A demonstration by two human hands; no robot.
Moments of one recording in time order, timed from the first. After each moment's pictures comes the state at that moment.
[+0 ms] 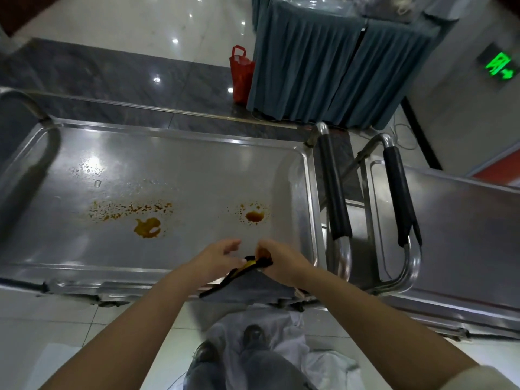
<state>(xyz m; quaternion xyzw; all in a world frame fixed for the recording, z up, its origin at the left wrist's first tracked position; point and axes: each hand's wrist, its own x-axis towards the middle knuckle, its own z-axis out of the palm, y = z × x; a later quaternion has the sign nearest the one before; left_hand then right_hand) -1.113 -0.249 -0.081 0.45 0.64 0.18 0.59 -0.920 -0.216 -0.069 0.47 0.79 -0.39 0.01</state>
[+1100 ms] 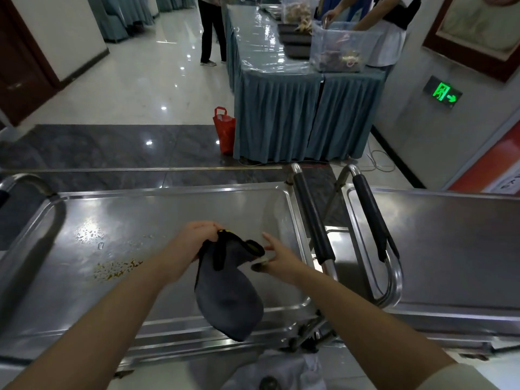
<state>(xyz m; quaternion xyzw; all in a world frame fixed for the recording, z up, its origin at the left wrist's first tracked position) -1.133 -0.223 0.085 0.47 0.56 0.36 0.58 -0.923 -0.191 -0.014 0.57 0.58 -0.55 -0.18</state>
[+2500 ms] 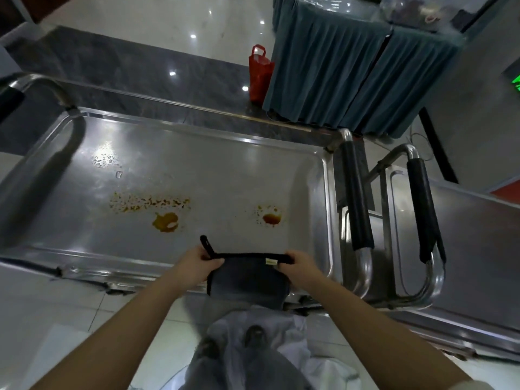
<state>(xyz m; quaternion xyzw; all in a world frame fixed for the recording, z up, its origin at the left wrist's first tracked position) -1.176 -0.277 -0.091 0.34 0.71 0.22 0.57 -0.926 -0.216 -0.108 0.64 0.56 -0.53 -0.06</state>
